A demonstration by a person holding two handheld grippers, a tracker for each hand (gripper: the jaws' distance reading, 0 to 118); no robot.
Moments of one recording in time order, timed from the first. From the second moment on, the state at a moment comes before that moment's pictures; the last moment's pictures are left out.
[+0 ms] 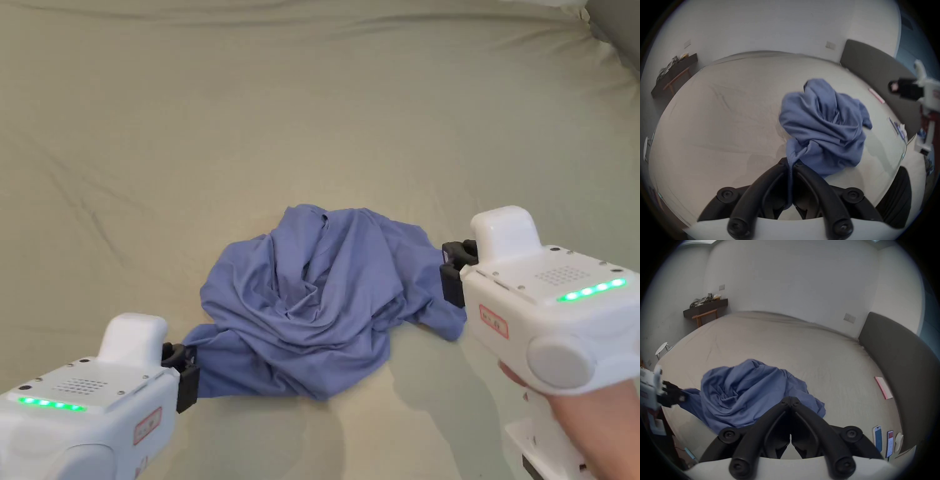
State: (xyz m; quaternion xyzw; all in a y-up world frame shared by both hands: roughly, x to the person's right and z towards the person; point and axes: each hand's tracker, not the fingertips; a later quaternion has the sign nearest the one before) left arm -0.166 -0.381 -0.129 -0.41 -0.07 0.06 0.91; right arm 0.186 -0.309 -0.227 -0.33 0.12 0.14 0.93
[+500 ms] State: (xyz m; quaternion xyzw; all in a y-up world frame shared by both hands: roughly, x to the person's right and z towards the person) left arm -0.170 -0.372 -0.124 -0.42 -0.05 0.05 0.91; right arm 0.165 -0.433 -0.395 -0.49 0.12 0.16 0.85
